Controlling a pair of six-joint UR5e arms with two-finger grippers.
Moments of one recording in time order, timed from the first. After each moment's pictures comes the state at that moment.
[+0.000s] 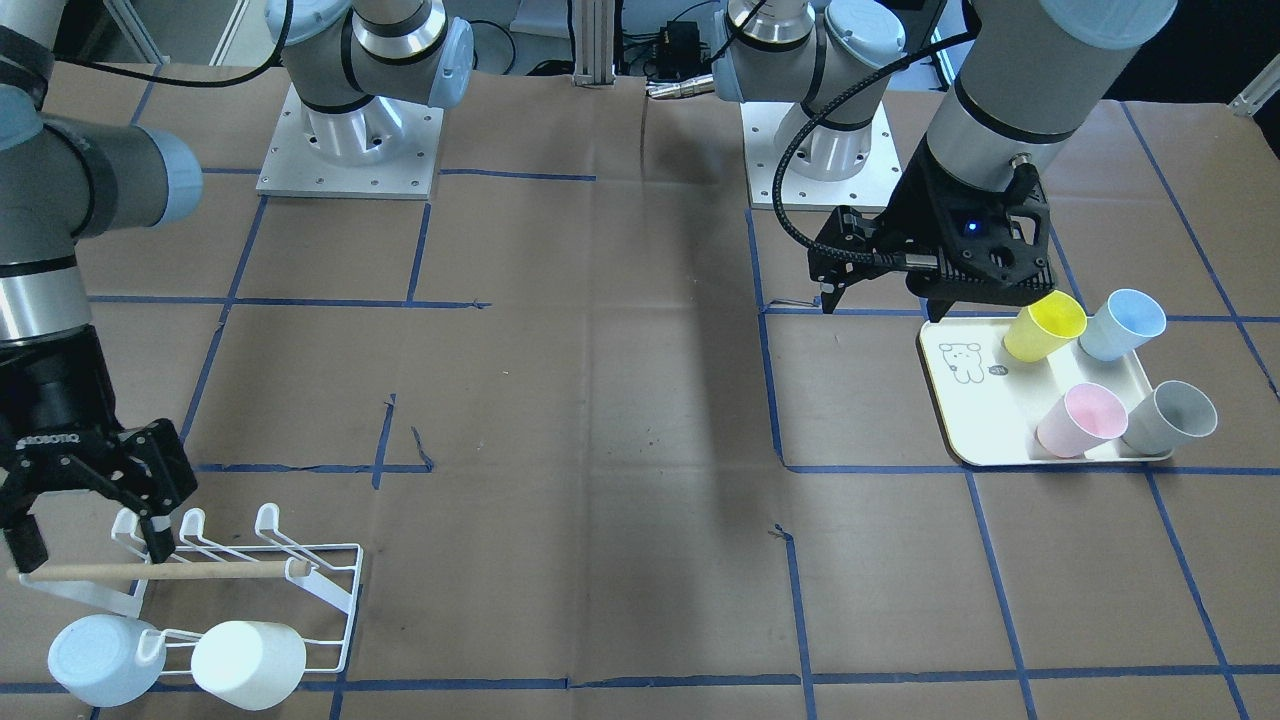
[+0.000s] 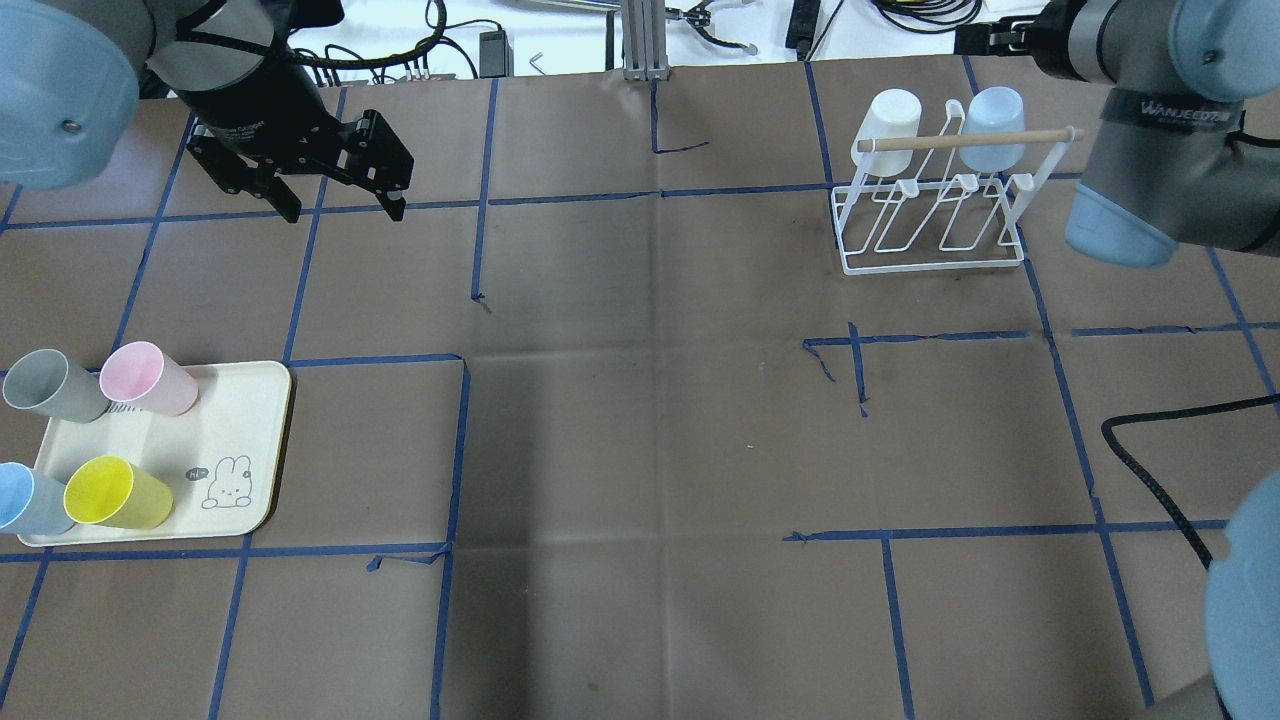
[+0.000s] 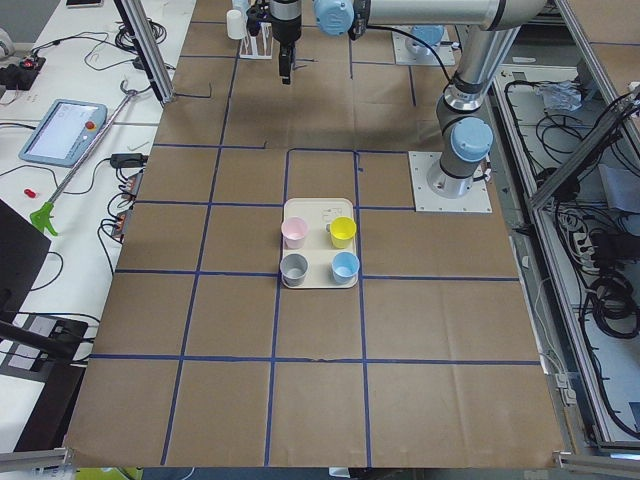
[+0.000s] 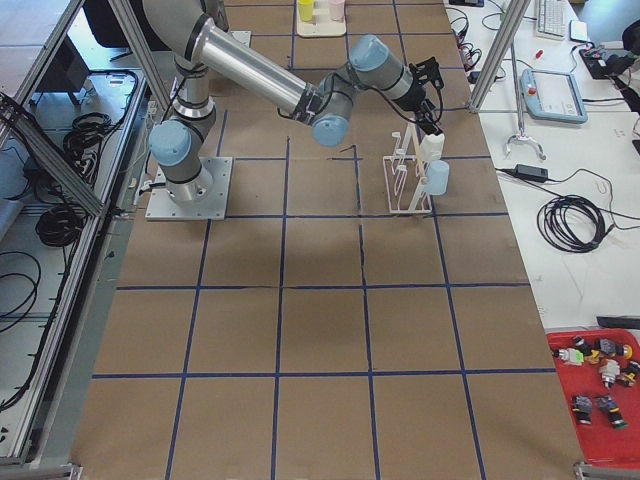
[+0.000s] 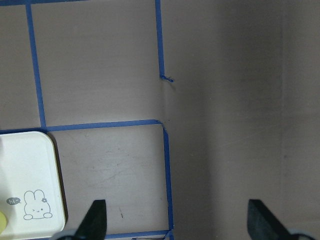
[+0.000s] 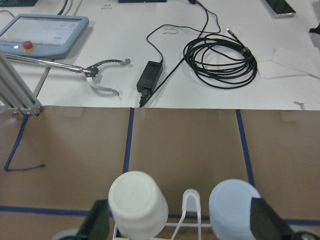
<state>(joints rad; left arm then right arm) -1.54 -1.65 -1.51 -1.54 1.54 0.09 1.36 -1.33 1.77 -2.70 -1.34 -0.18</state>
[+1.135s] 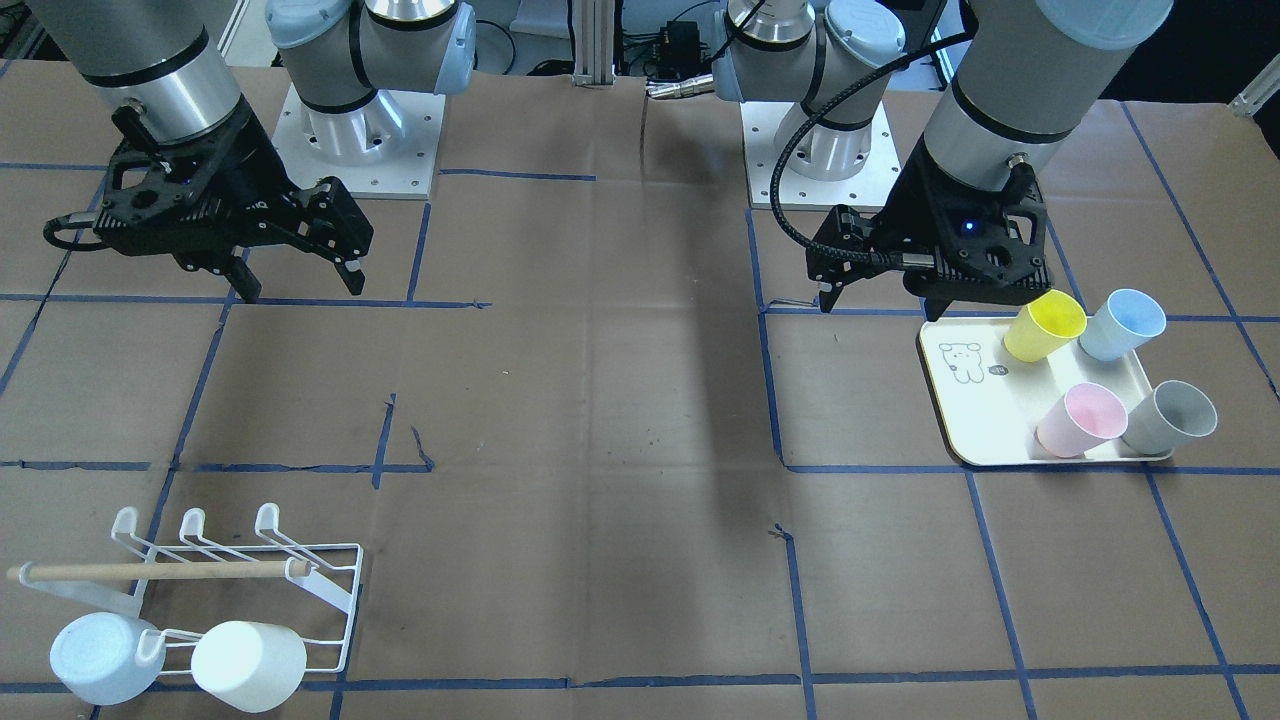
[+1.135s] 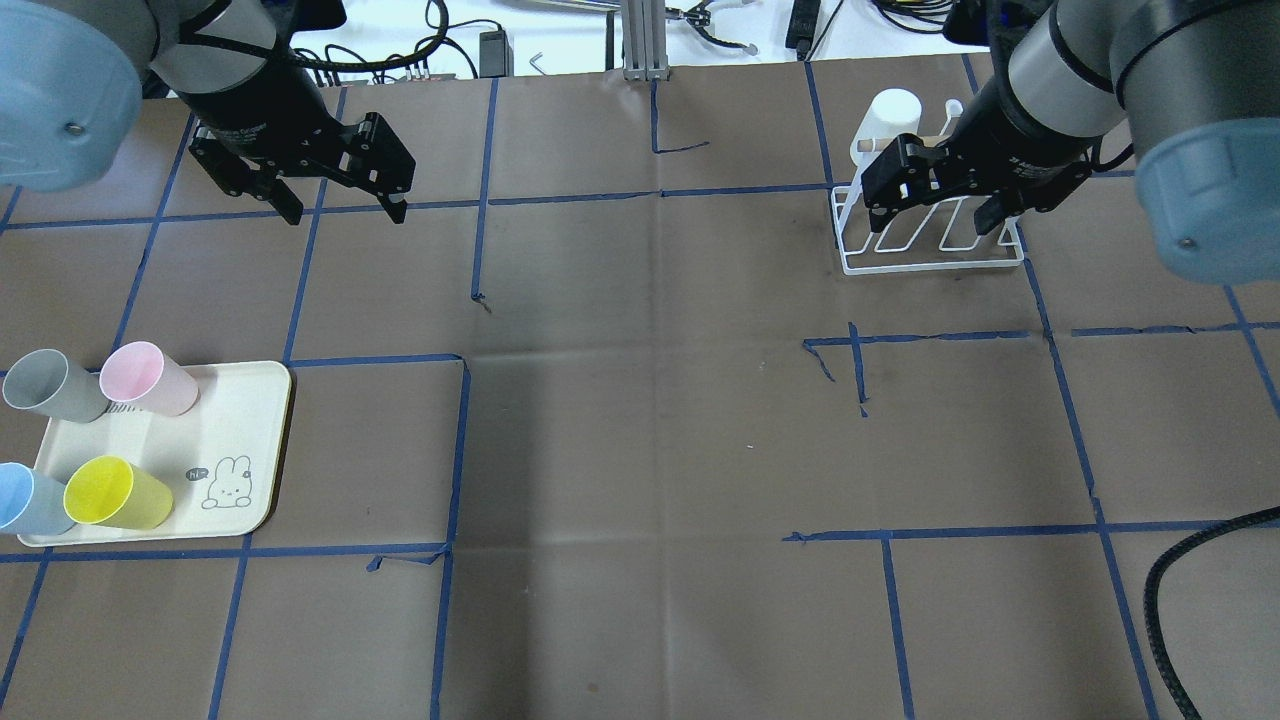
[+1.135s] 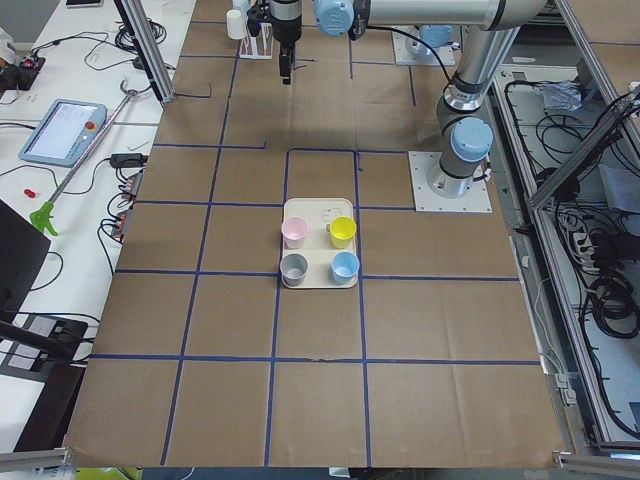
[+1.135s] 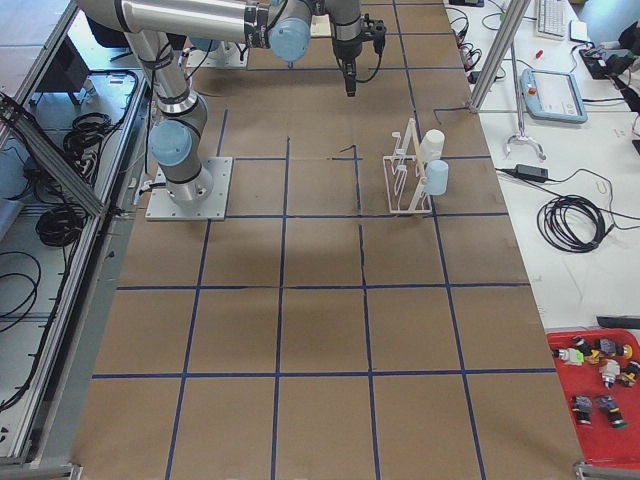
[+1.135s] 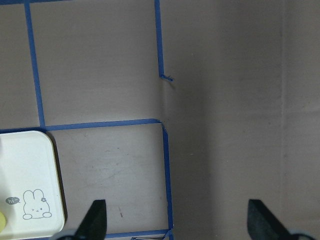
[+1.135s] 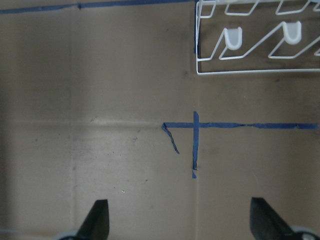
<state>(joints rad) -1.54 -1.65 -1.51 -1.54 1.54 0.09 1.51 -1.63 1.71 -1.76 -1.44 -0.06</state>
